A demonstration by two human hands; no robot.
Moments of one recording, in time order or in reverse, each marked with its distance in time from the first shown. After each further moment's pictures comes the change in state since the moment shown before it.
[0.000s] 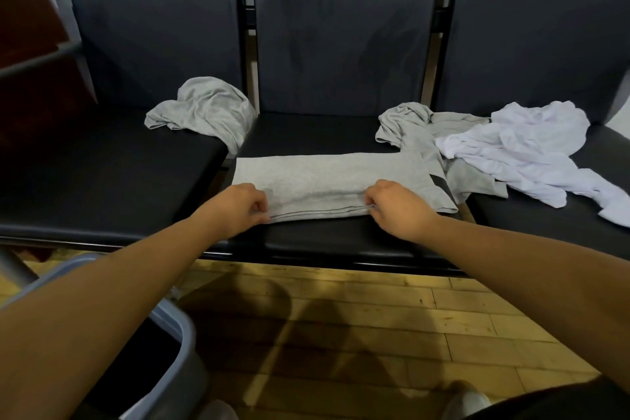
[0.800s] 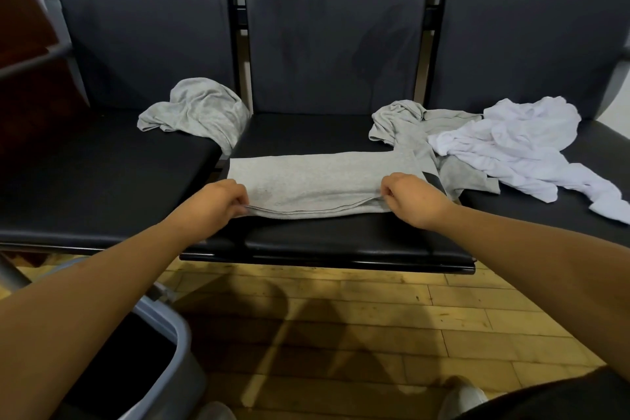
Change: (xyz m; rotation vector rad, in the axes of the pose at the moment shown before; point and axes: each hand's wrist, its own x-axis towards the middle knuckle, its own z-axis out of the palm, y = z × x) left_hand -0.011 -0.019 -0.005 -0.040 0.124 0.050; right_hand -0.009 0.029 -0.021 0.038 -0.027 0.044
